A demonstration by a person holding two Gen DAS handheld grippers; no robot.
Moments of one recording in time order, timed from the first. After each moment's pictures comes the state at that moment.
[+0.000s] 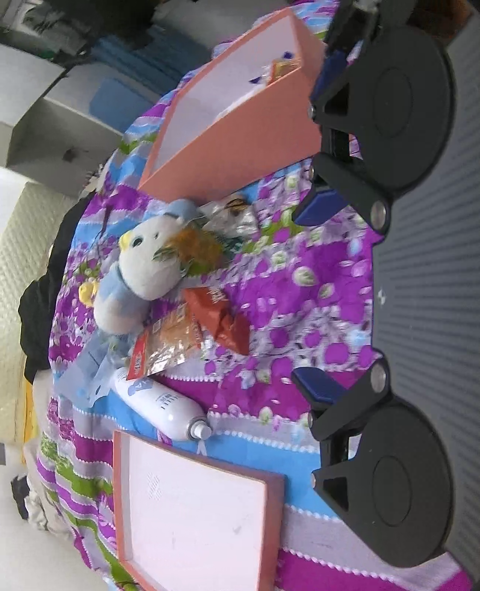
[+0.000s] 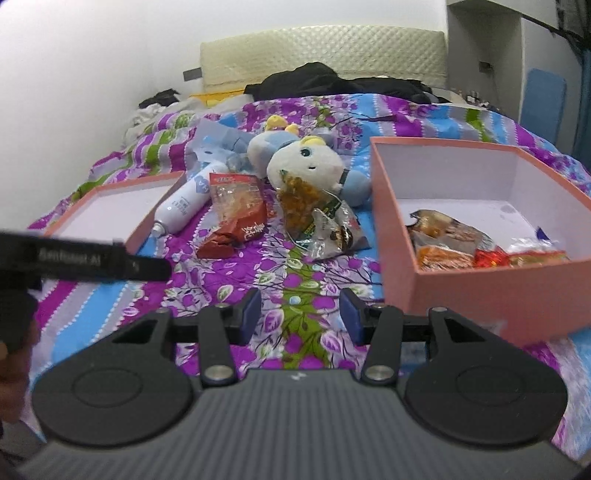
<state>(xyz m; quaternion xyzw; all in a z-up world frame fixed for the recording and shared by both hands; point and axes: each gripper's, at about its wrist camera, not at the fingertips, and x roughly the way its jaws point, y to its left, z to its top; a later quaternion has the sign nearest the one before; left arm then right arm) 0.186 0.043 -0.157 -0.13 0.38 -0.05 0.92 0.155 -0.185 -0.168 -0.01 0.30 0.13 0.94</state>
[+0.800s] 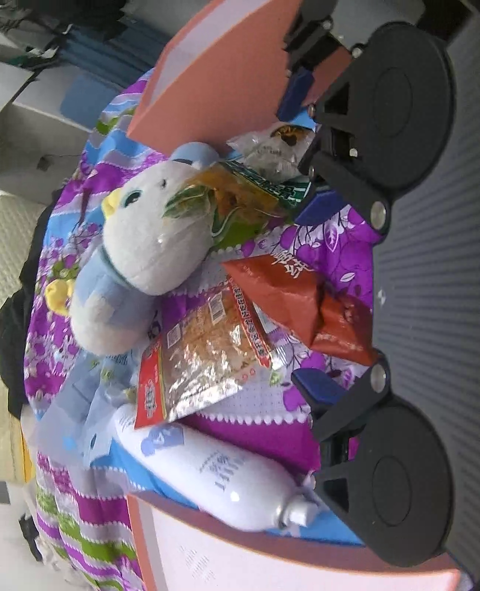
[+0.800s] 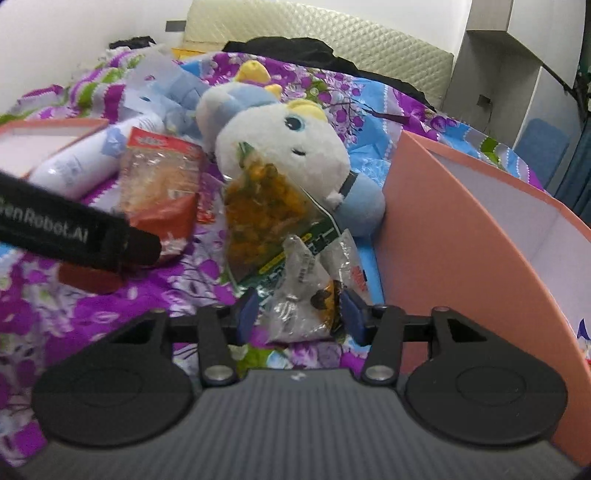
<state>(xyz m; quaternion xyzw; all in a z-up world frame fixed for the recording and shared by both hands) 0.359 0.040 -0.229 -0.07 0.39 -0.07 0.91 0.313 -0.126 -0.243 -0.14 0.29 0.06 0.94</state>
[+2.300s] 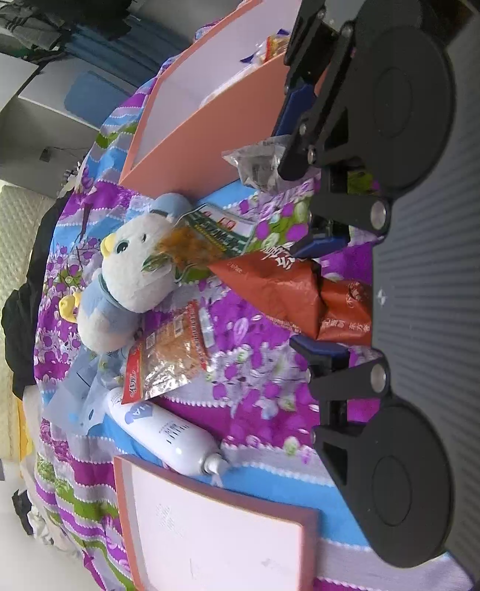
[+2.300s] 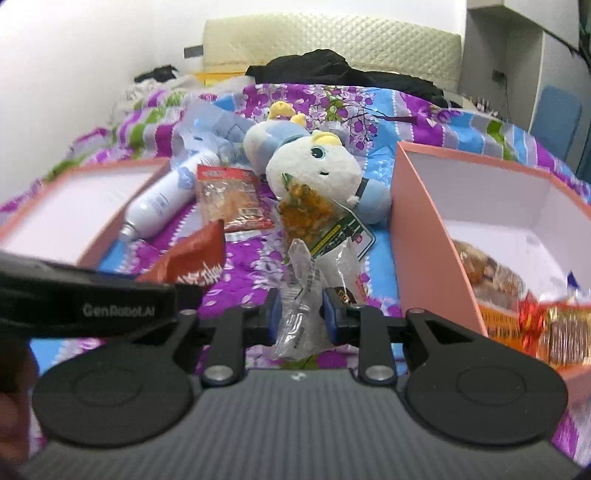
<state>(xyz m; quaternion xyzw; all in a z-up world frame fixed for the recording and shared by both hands) 0.231 0.013 -0.169 -0.09 0.40 -0.04 0.91 0.211 -0.151 -0.172 -0.04 0.31 0.12 0.94</state>
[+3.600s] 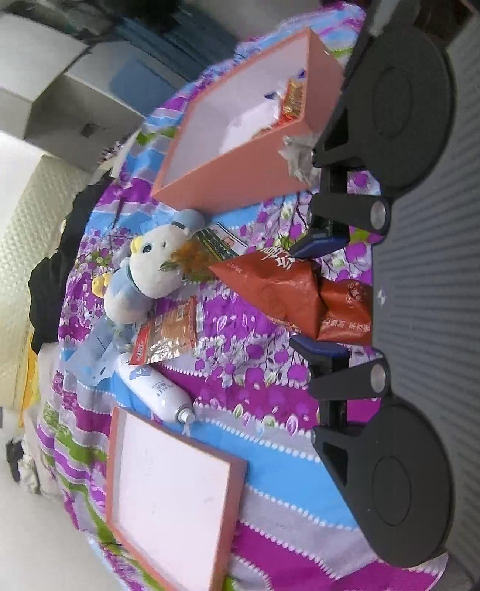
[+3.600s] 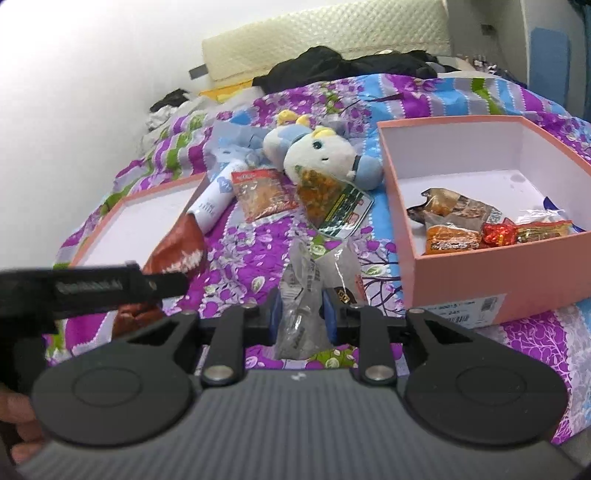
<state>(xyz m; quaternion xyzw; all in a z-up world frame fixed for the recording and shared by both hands) 0.122 -0.002 -0.109 -0.14 0.38 0.01 0.92 0.128 -0.205 -0.131 0.05 0.34 0.16 0.92</state>
